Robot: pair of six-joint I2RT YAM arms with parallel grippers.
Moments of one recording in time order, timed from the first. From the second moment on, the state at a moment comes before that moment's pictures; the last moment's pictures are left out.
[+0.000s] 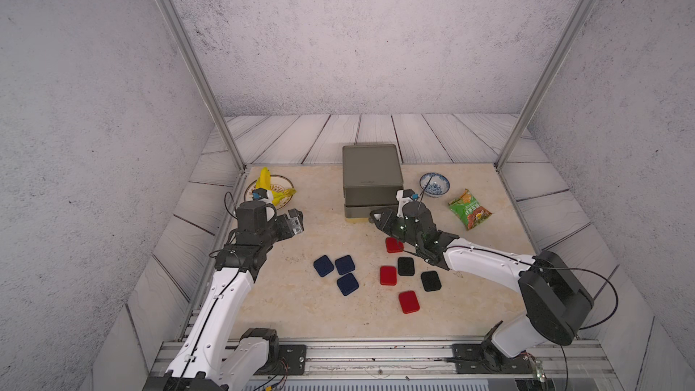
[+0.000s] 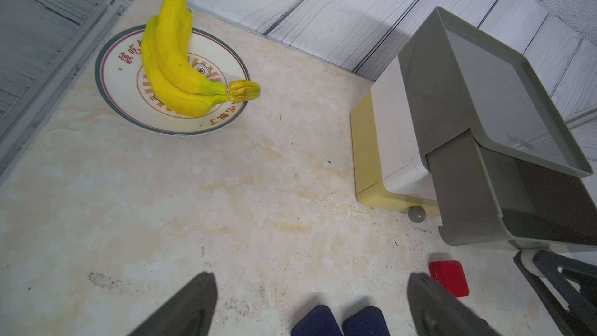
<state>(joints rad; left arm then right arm) -0.08 0.97 0.83 -0.45 0.14 -0.37 0.73 1.54 0.89 0.27 -0.05 1.01</state>
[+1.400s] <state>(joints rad) -0.22 1.14 0.88 -0.73 0.10 -0.42 0.77 1.26 0.82 0.05 -0.05 0.87</state>
